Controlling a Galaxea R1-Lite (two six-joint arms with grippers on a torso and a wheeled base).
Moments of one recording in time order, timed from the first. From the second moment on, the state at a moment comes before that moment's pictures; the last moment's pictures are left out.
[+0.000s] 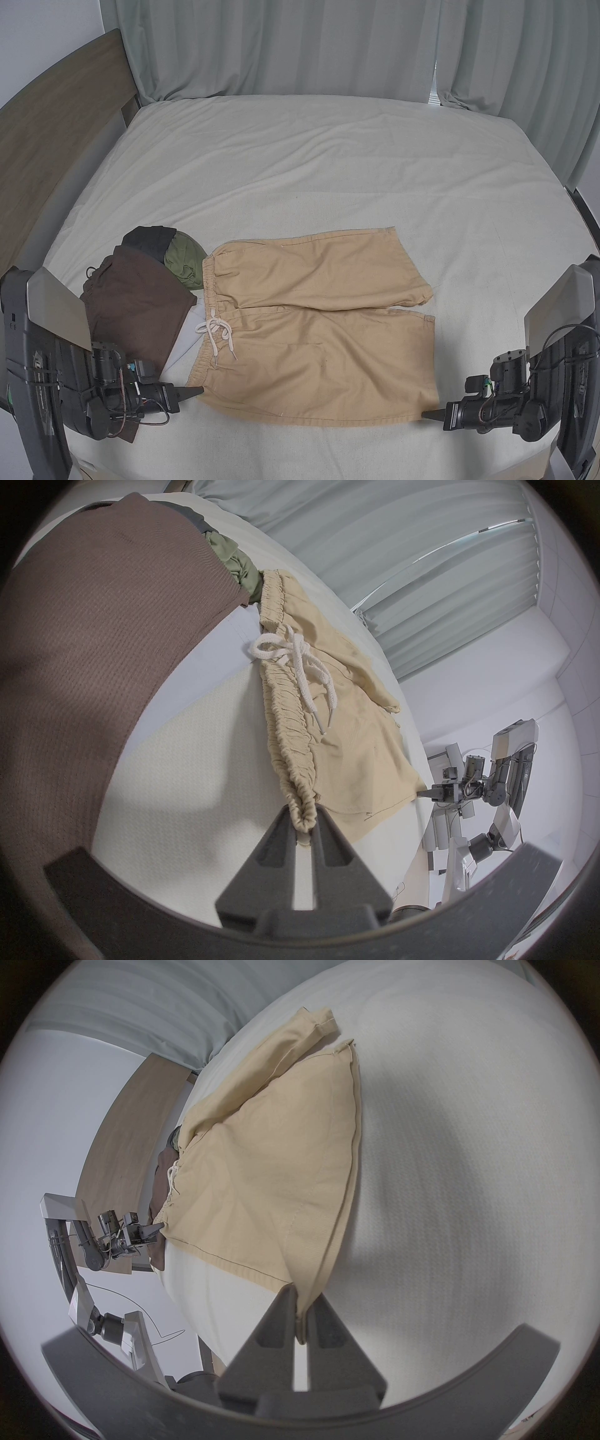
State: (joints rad) left arm -0.01 2.42 -0.19 -1.55 -0.72 -0.25; right arm 0.22 2.39 -0.02 -1.54 0.46 0.38
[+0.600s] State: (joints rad) left arm 0.02 2.36 -0.08 -1.55 -0.74 -0.22; right arm 0.22 2.27 -0.02 -1.30 0.47 0.29
